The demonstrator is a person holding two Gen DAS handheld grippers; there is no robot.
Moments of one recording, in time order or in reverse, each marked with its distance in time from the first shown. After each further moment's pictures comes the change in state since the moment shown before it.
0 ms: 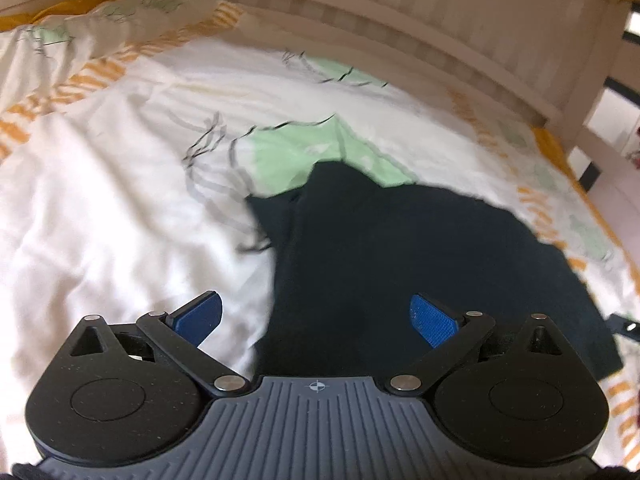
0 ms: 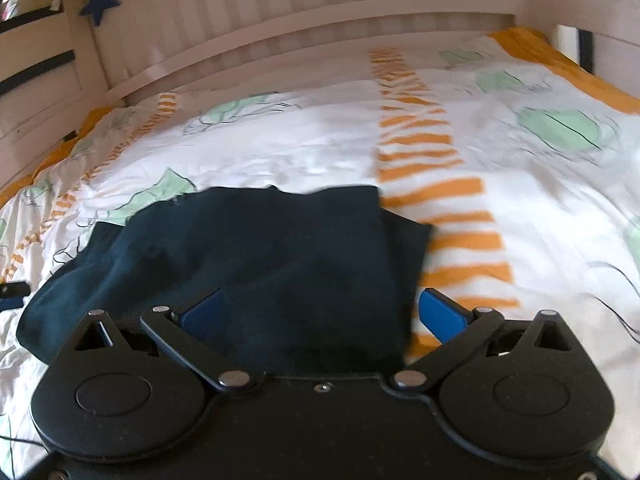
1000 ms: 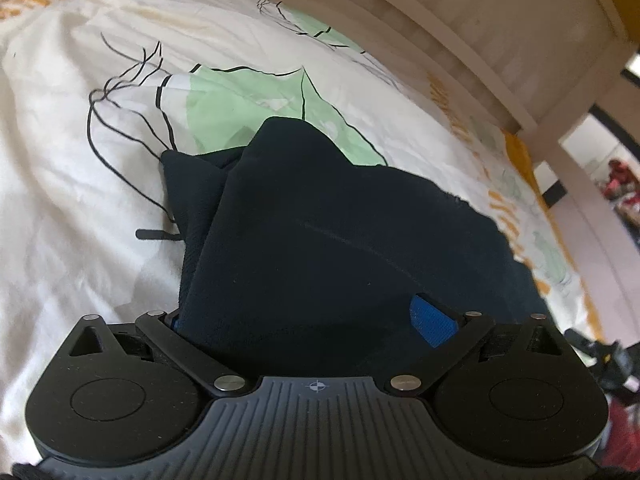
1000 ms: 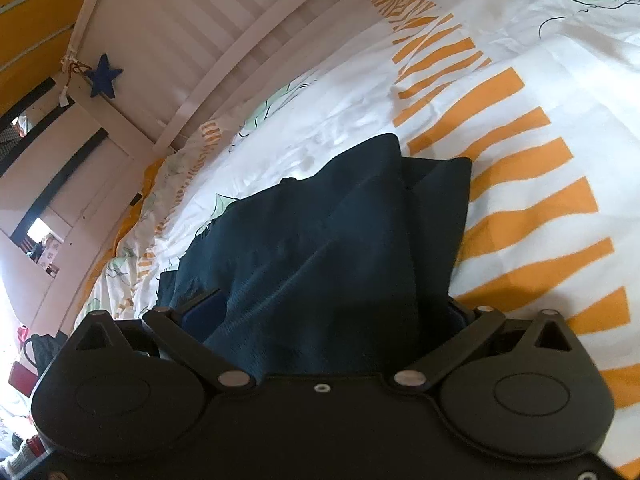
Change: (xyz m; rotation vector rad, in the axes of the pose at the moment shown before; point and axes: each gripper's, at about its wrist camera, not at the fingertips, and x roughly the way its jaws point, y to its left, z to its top) left arm 0.074 -0.001 0.012 -0.161 0.098 -0.242; right arm 0.061 -0.049 -0.003 0.318 0.082 0.371
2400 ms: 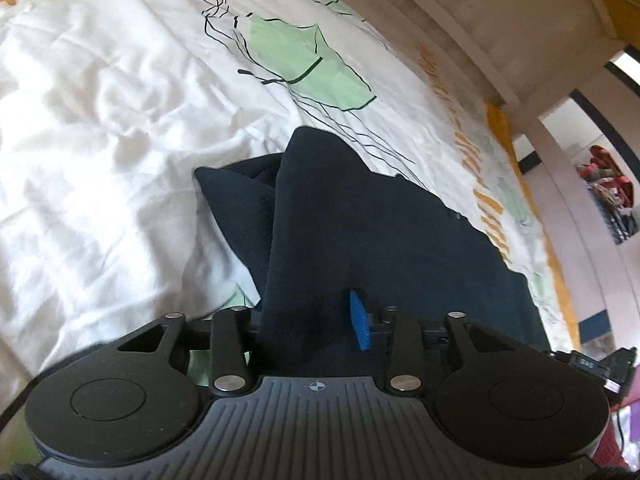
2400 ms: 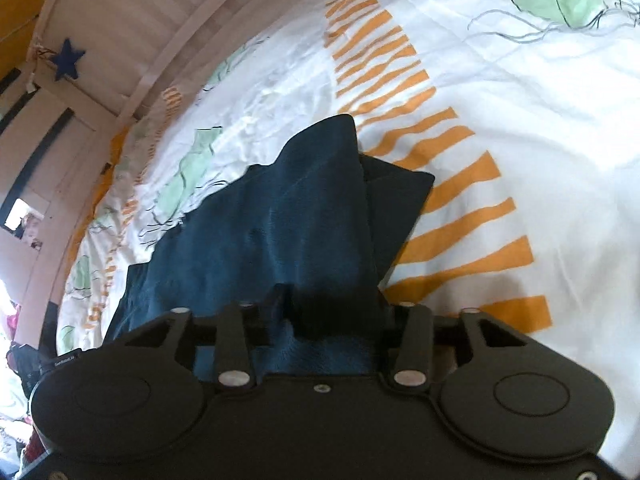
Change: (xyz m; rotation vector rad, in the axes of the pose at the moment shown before) left arm -0.105 -0.007 -0.092 -0.071 0.096 -0.015; right arm -0.131 0.027 -0.101 0.113 0.105 -0.172
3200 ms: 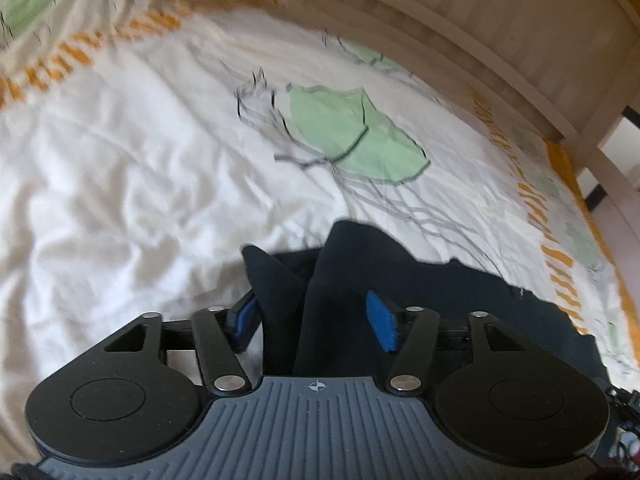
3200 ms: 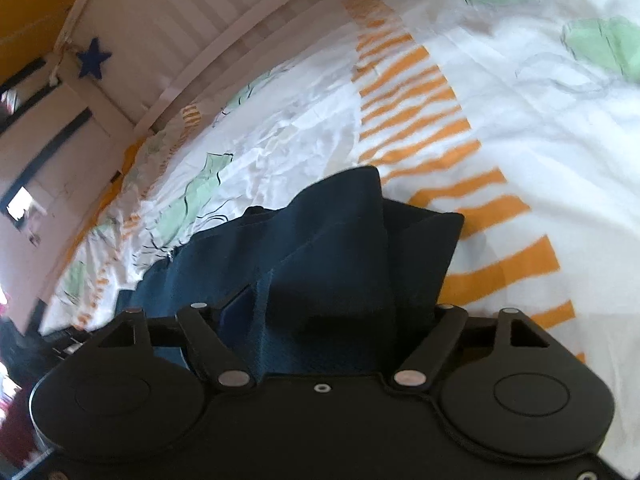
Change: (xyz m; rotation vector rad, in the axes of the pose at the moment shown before) left arm 0.006 -0.026 0.025 0.062 -0.199 0.256; right arm 0.018 0.006 0.005 -0.170 -0.139 0.001
